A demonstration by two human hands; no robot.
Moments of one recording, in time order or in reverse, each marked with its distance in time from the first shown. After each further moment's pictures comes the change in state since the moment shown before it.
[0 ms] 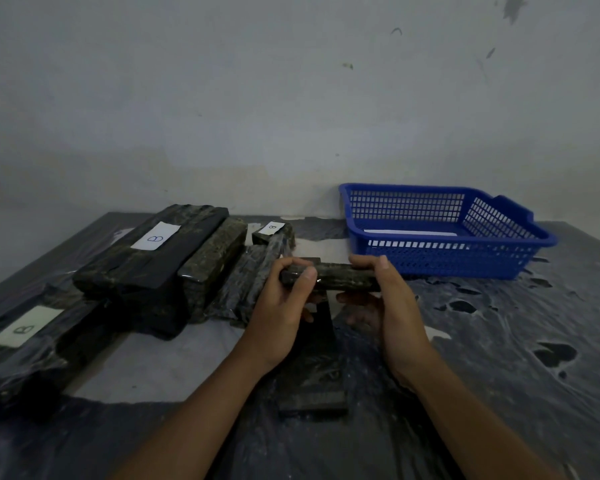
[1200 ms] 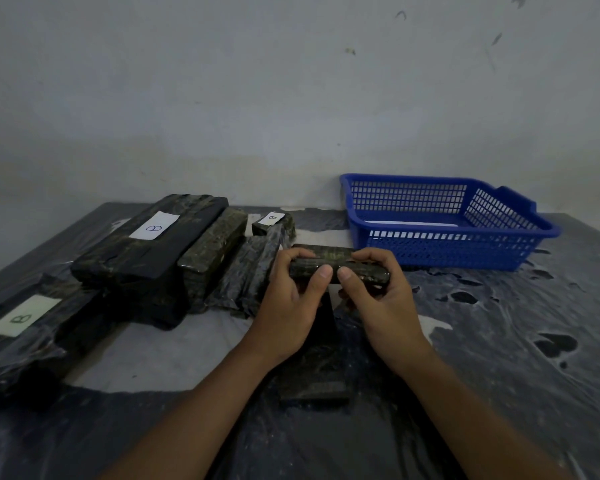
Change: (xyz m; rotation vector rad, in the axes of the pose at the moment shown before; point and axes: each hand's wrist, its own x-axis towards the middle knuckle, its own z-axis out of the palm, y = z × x) left_hand -0.002 -0.003 0.007 0.078 -0.011 0.074; right_hand -0.002 0.012 0.003 -0.165 -0.015 -0.212
